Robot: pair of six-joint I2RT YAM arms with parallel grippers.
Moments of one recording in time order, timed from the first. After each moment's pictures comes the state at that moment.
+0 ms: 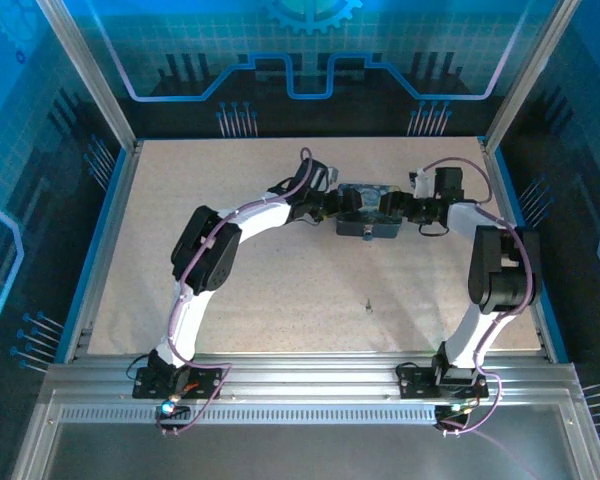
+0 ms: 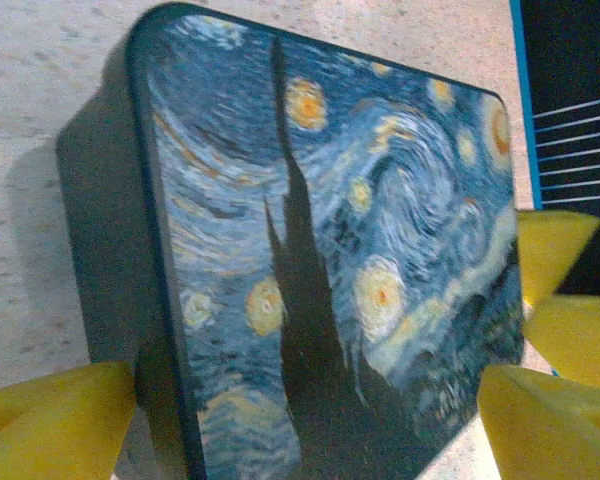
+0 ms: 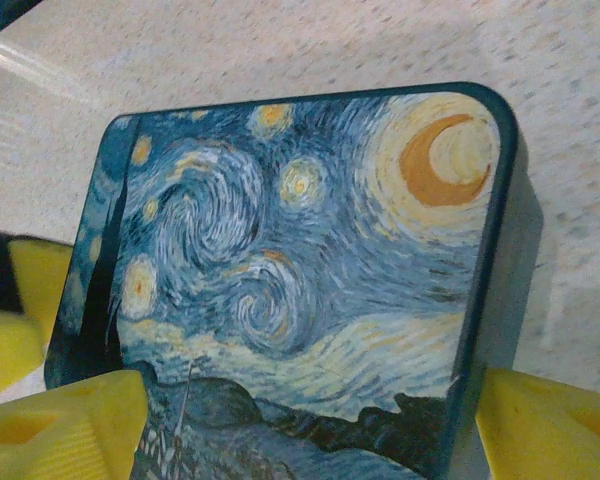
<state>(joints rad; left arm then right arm) -0.55 2.22 1.66 -0.15 0.40 -0.76 -0.04 1.79 1.09 -0.20 -0.61 0.19</state>
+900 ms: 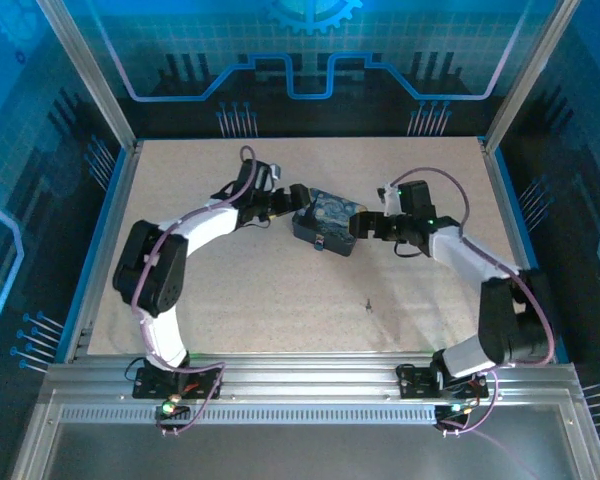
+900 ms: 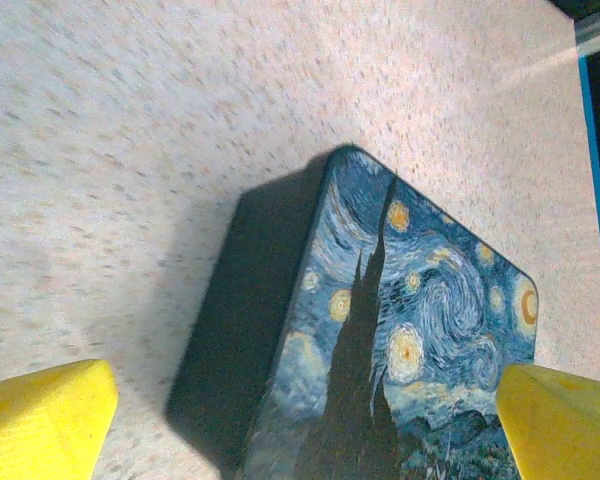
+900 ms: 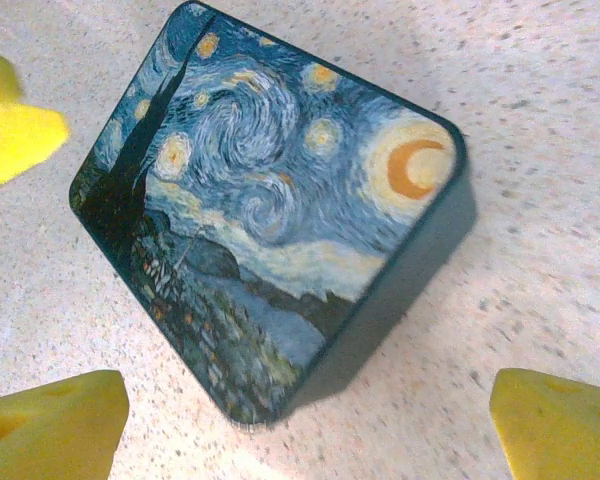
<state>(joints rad) -0.35 1.83 1.24 -0.13 0.30 -0.67 0.23 1.45 0.91 -0.30 -0.35 0.30</state>
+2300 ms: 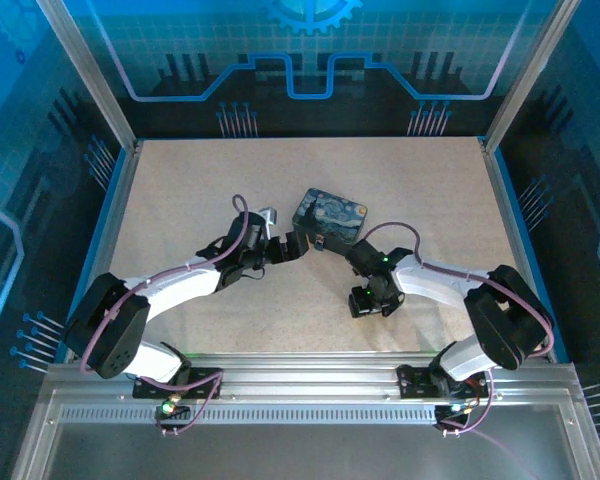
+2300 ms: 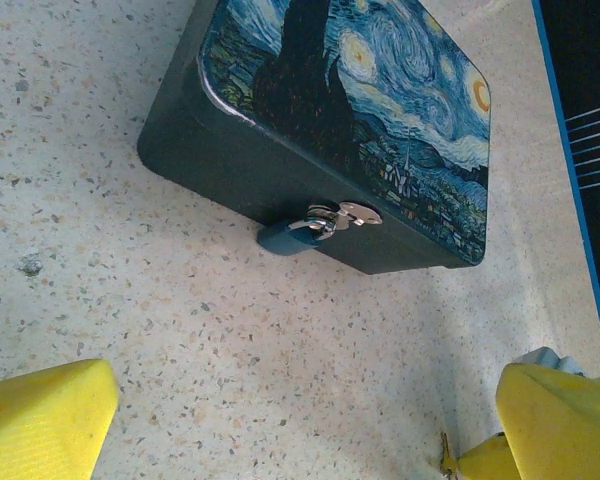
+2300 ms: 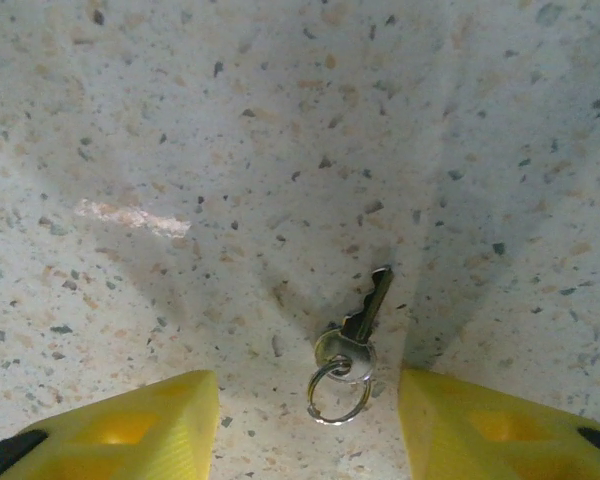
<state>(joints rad) -0.54 1.44 0.72 0.08 0.19 -0.77 0.66 1.49 0.77 -0.77 -0.06 0.49</state>
